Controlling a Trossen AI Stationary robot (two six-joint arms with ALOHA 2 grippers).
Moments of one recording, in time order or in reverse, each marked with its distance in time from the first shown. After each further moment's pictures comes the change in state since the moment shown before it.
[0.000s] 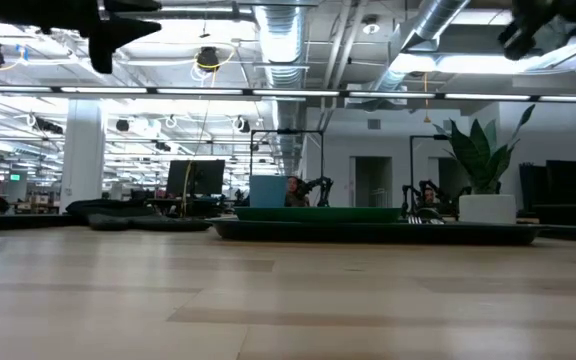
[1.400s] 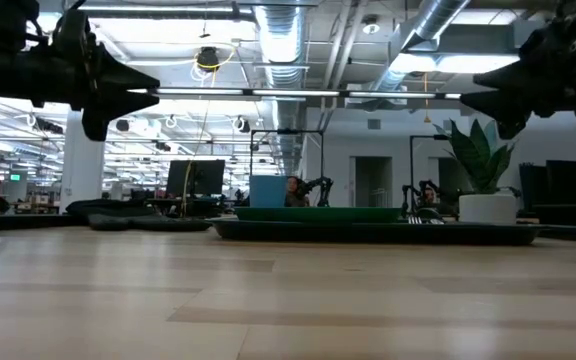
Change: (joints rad) left arm 0.000 -0.064 -0.343 0.158 0.021 -0.065; right arm 0.325 -0.154 -0.315 -0.090 0.664 -0.437
